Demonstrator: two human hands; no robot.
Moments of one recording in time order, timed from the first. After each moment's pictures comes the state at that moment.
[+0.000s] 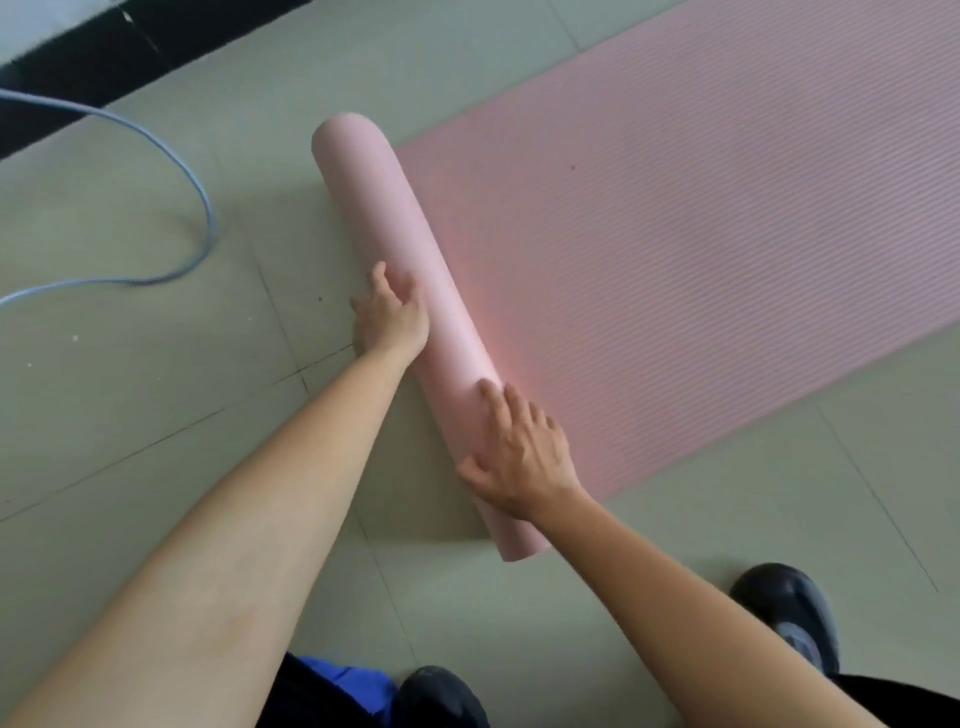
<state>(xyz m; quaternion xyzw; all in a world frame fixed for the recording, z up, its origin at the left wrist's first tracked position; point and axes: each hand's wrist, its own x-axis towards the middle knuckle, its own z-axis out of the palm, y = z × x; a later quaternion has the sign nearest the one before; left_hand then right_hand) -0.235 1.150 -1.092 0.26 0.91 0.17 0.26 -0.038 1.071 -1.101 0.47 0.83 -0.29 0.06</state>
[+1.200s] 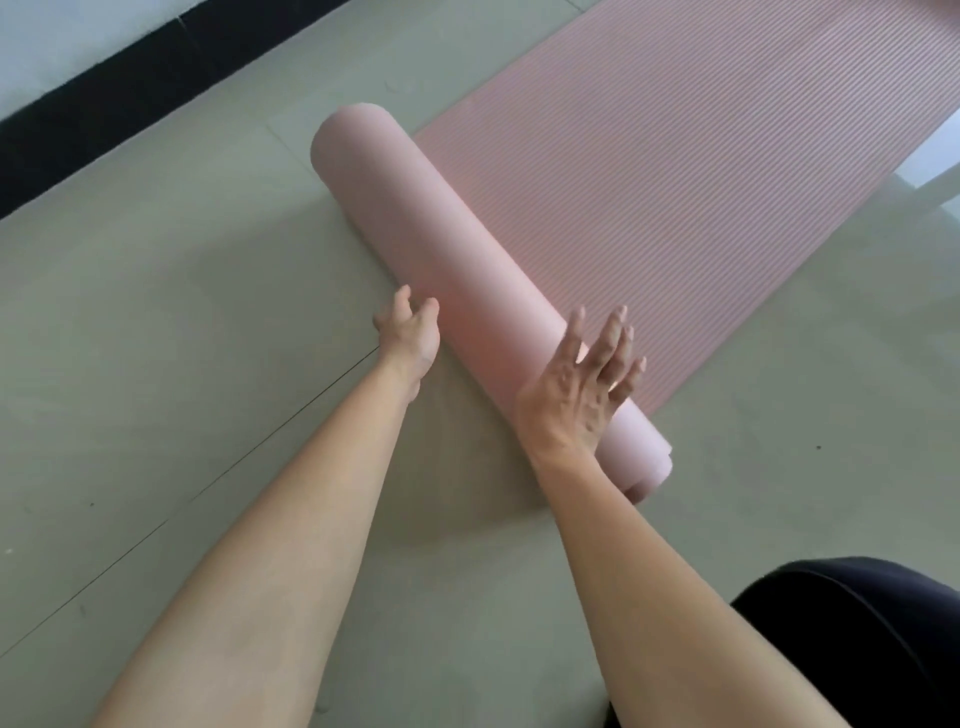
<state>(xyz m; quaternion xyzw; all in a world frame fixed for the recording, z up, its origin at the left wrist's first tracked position) 0.016 1.363 -1.072 0.32 0.75 0.32 0.48 0.163 1.297 -1.070 0.82 0.55 -0.13 -0.08</state>
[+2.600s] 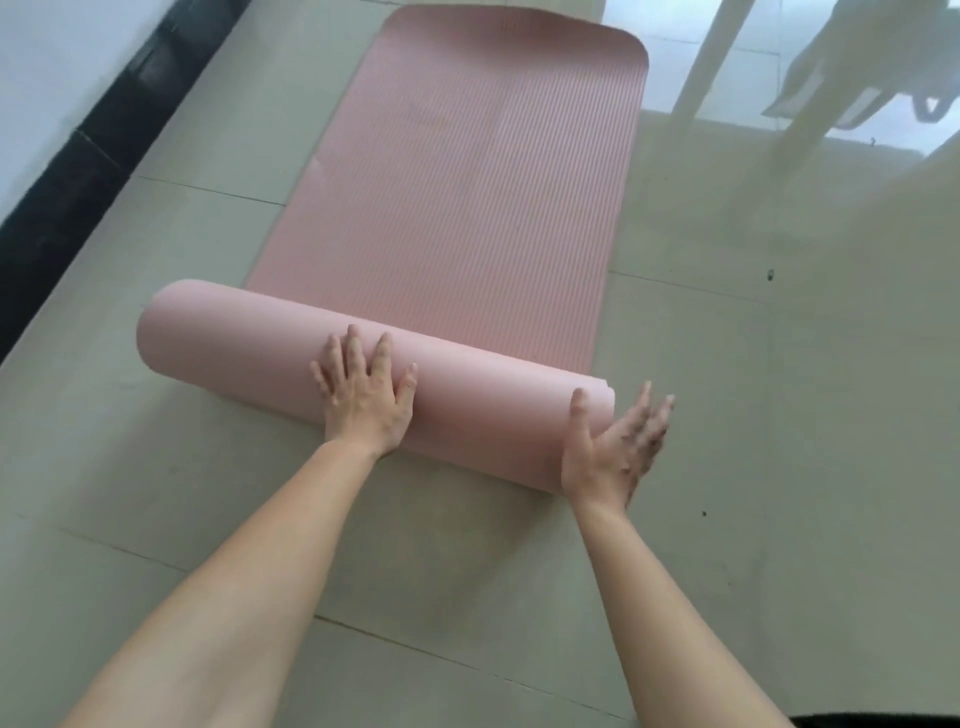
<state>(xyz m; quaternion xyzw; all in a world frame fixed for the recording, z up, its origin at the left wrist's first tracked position) 0.222 1.600 -1.078 0.81 0.57 -0.05 0.12 0.402 1.426 -1.090 0.90 0.13 -0.15 -0.38</state>
